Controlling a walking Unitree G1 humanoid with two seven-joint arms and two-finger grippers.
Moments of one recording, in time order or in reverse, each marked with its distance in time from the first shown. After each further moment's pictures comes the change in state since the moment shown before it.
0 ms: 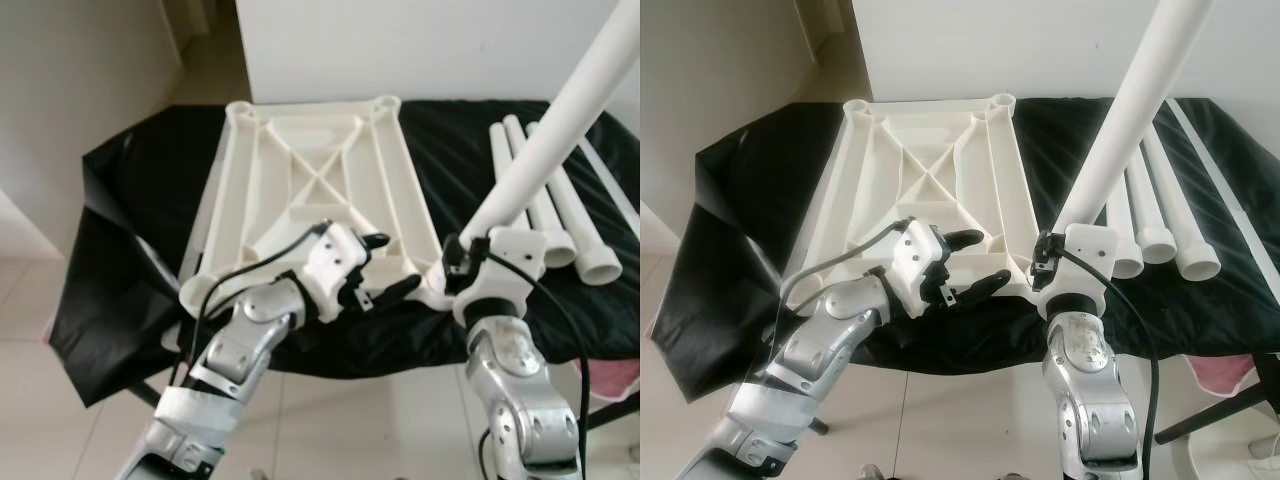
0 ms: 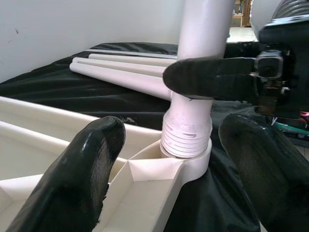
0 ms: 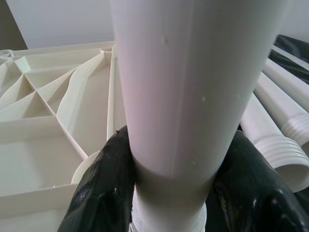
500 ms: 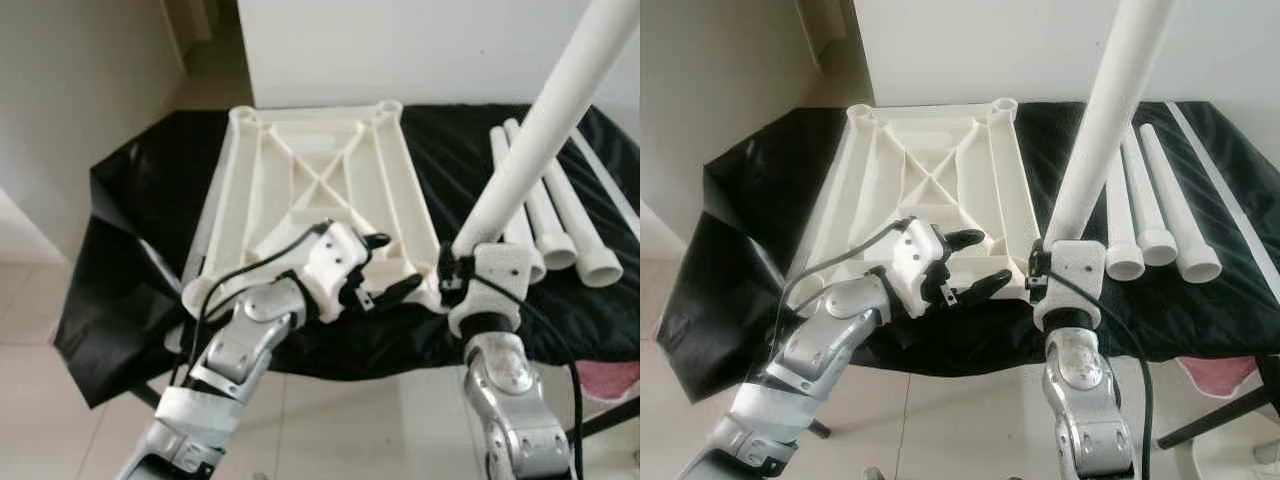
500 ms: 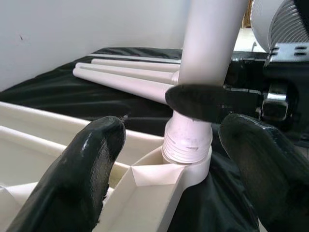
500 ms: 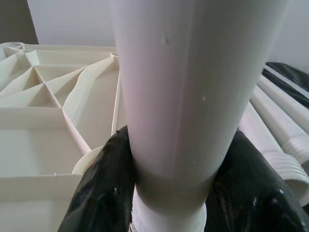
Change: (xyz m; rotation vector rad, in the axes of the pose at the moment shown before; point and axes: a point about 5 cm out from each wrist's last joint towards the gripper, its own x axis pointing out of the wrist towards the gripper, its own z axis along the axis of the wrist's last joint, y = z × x) left arm 0.000 0.001 0.004 0.001 -0.005 0.003; right arm -0.003 -0.001 -0.017 -0.123 -0.034 0.028
